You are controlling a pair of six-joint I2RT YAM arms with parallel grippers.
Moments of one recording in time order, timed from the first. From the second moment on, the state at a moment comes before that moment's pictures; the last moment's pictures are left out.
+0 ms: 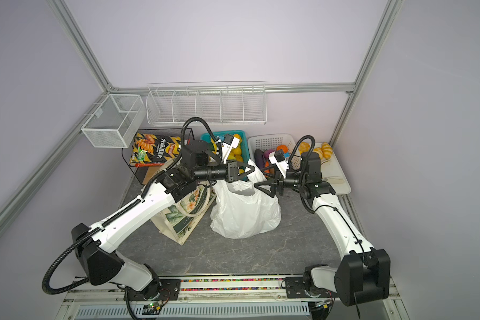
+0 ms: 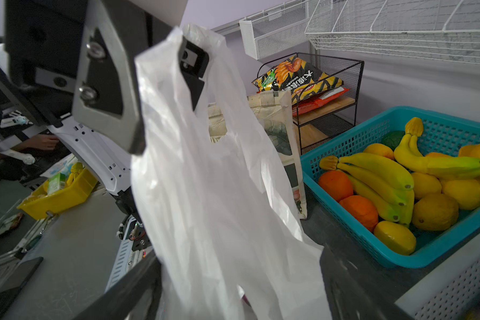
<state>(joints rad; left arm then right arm) -0.80 1.53 1.52 -0.22 0.60 -0.62 0.17 1.31 1.07 -0.22 -1.20 -0.16</state>
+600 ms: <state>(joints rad) -0.80 1.51 1.53 -0.27 0.55 -0.52 0.17 1.36 1.07 -0.19 -1.20 -0.14</state>
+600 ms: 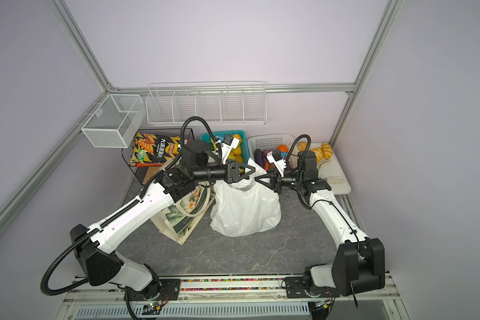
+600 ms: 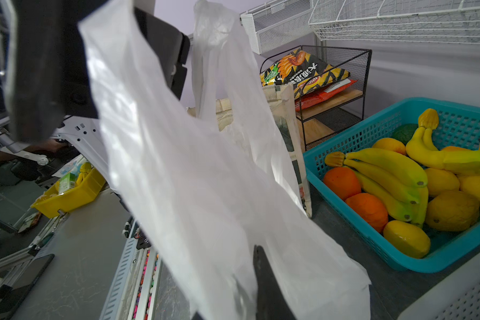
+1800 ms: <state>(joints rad) -0.60 1.26 1.08 -0.03 0.22 -0.14 0.17 1.36 1.07 -0.17 -1.08 -0.11</state>
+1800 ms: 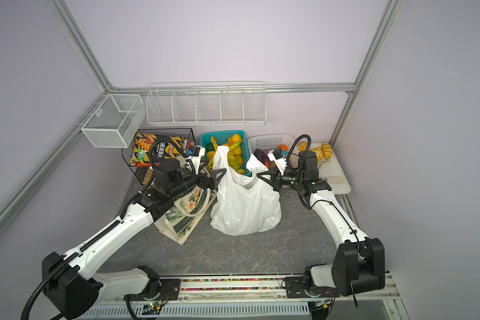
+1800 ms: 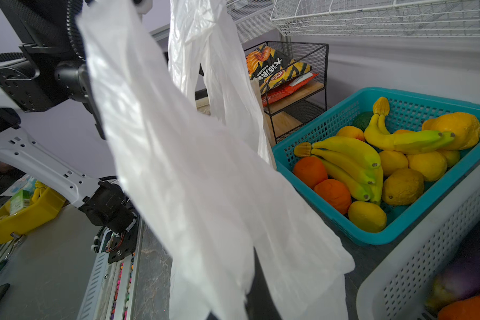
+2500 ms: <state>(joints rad) -0.60 1.34 1.08 0.08 0.37 -0.09 0.17 1.36 1.07 -0.17 -1.05 -0.10</state>
